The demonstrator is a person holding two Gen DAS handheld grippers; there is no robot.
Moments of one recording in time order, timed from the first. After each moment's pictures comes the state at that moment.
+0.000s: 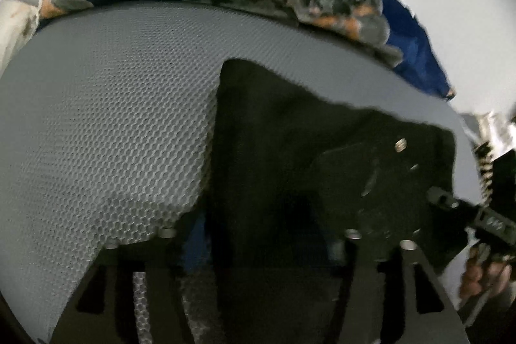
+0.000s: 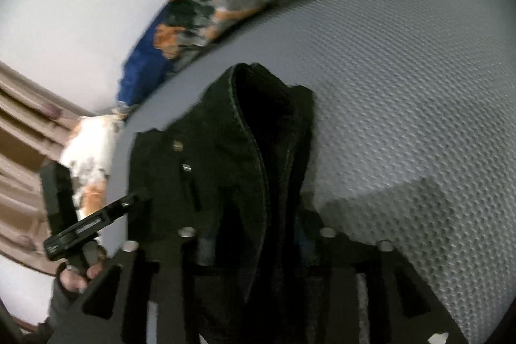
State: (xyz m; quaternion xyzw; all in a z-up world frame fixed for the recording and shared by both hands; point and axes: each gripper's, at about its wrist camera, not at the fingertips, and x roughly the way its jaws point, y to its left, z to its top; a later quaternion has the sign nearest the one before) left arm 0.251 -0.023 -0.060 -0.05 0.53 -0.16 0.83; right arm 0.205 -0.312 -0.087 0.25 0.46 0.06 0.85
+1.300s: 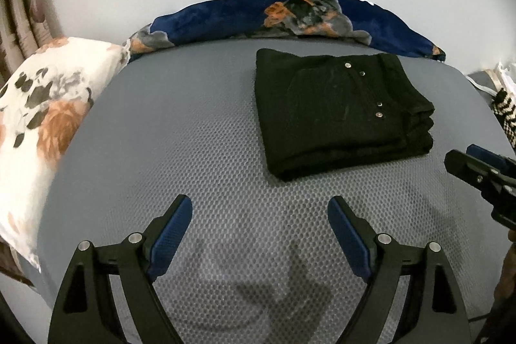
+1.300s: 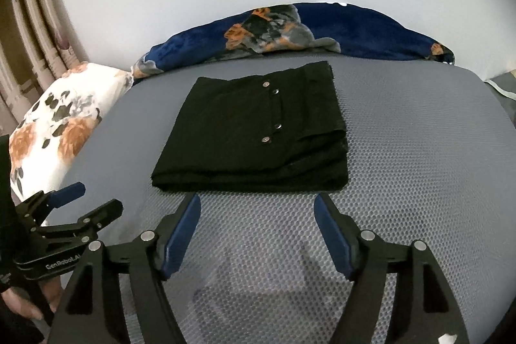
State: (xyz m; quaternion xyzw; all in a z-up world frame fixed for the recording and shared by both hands) left arm 0.024 0.005 0.005 0.06 0.43 -0.07 0.90; right arm 0.026 -0.171 -0.026 0.05 0.37 -0.02 0.93
